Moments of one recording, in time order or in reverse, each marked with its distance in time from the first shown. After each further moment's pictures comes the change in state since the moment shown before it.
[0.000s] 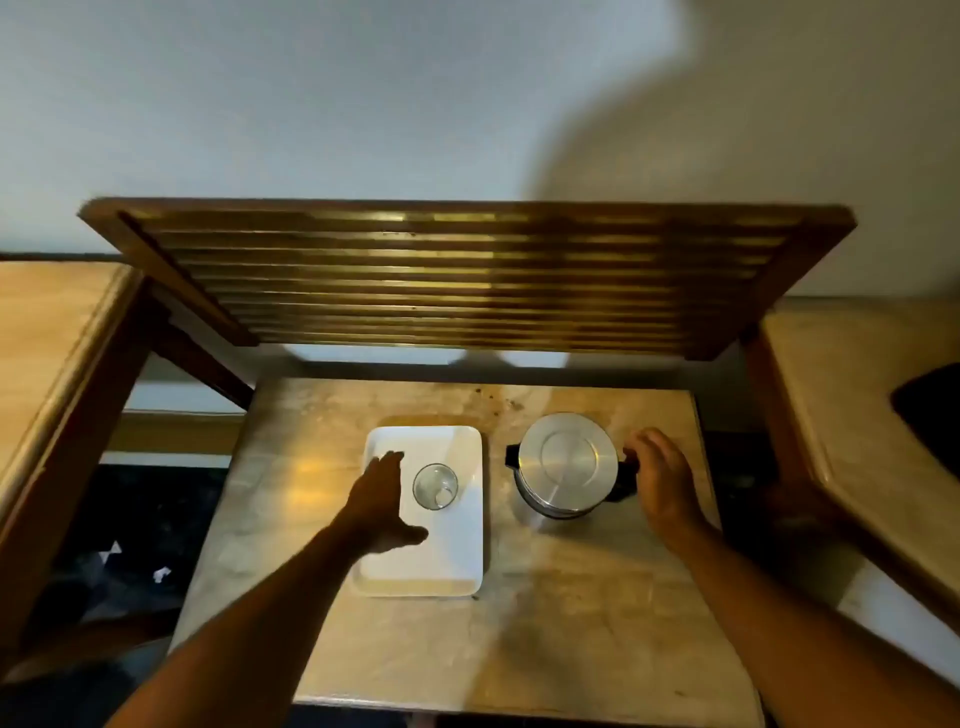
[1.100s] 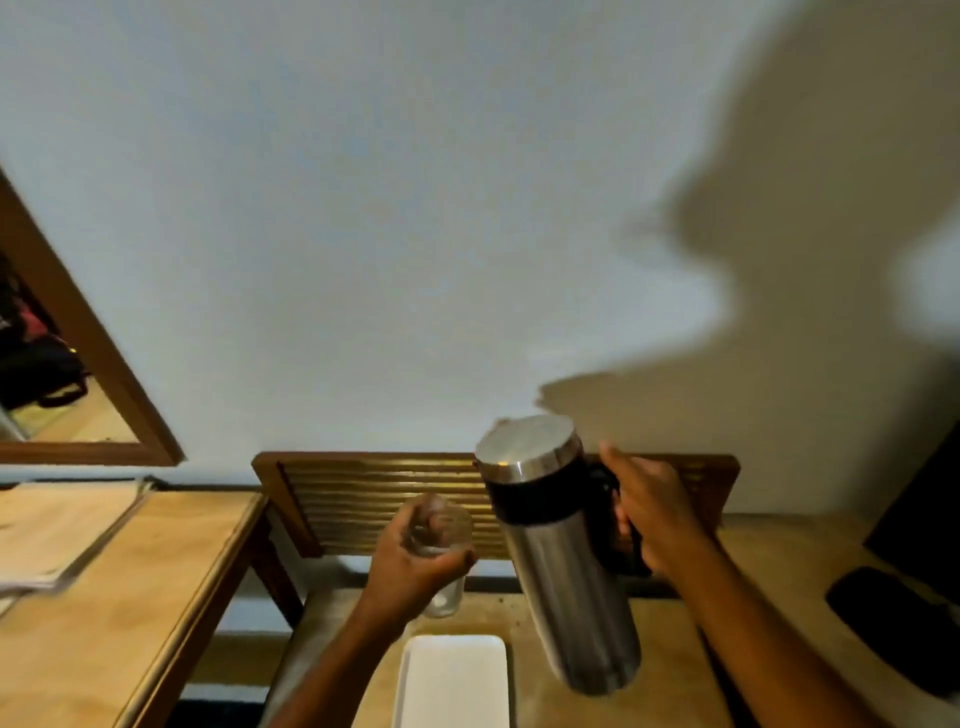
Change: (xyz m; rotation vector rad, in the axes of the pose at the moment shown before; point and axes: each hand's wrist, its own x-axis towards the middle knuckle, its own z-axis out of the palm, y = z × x) left_hand -0.141 0.155 -0.200 -0.806 0.417 0.444; right_hand -0.098 -0.304 -0.053 0.284 -0.111 -0.187
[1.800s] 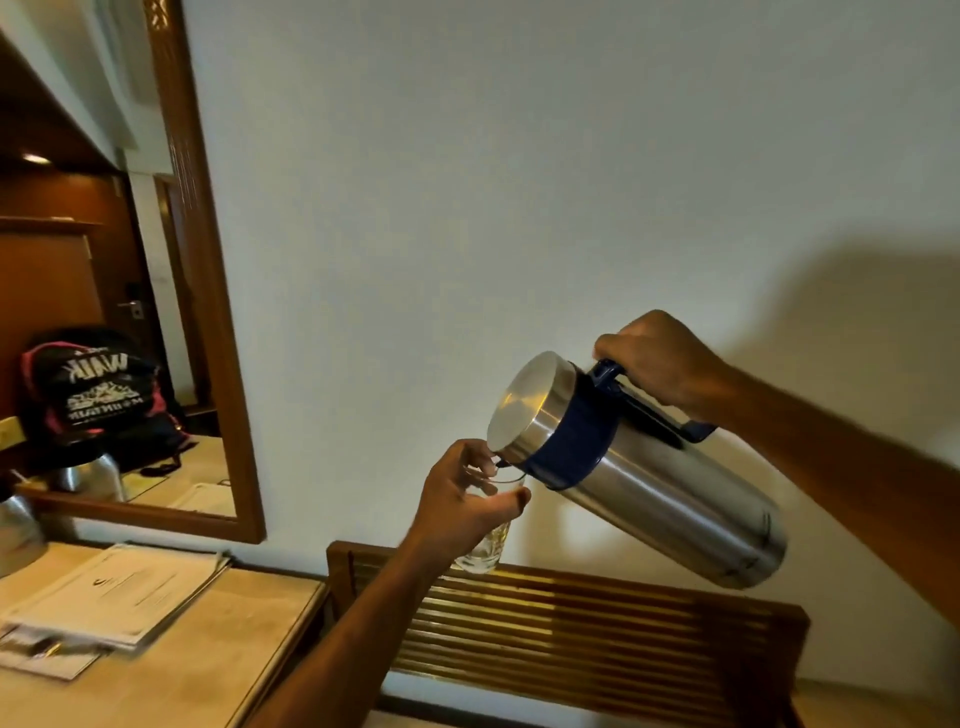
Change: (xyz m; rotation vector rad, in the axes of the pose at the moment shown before) left_hand 0.014 0.182 -0.079 0.009 0.116 0.401; right_hand -0.057 -0.283 0.078 -0.618 -0.155 -0.728
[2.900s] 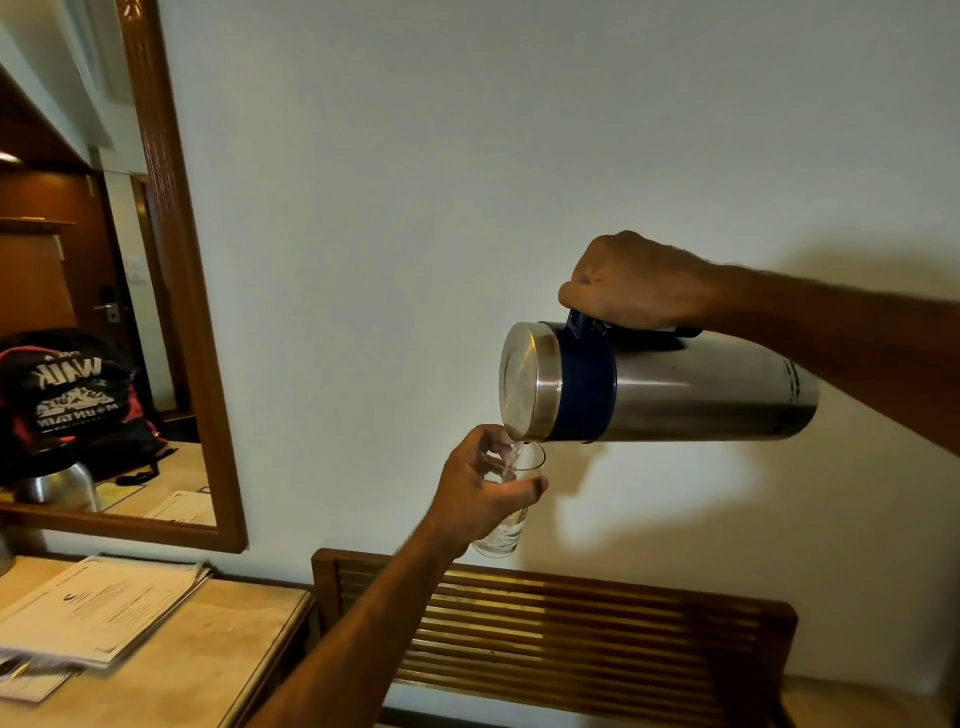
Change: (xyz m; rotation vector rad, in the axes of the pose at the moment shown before) left_hand 0.024 0.005 0.024 -0.038 -0.064 0.062; right_hand 0.040 -0.055 -0.028 -0.529 -0.146 -0.336
